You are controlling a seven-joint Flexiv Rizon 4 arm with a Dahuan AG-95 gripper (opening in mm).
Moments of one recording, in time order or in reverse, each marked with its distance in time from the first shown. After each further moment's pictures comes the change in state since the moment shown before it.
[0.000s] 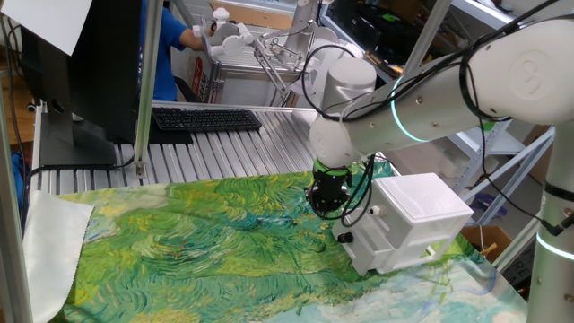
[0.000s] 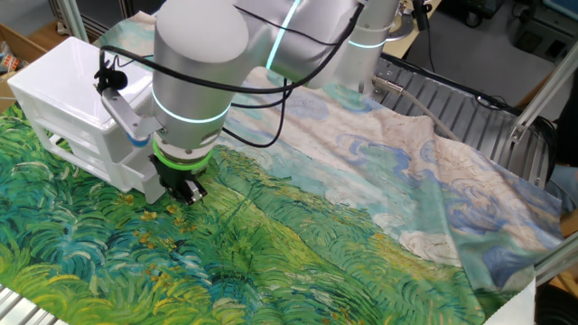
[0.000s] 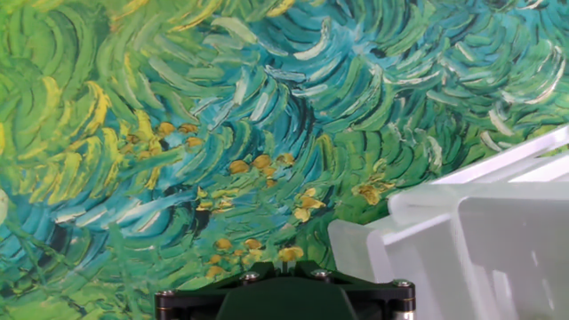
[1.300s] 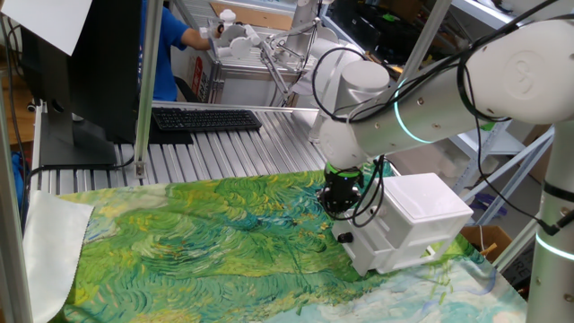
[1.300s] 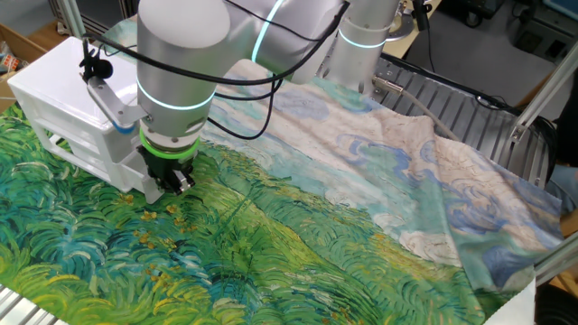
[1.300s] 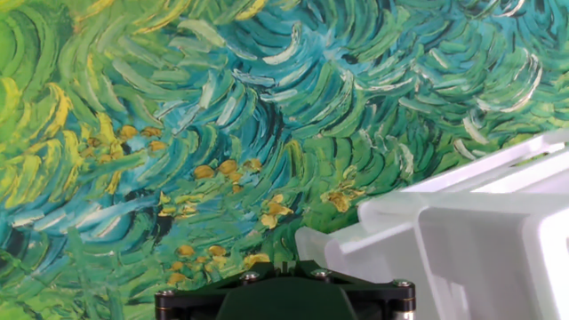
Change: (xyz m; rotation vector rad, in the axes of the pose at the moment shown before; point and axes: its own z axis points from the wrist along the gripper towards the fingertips) arm -0.003 -0.028 0.006 0.001 -0.002 -0.010
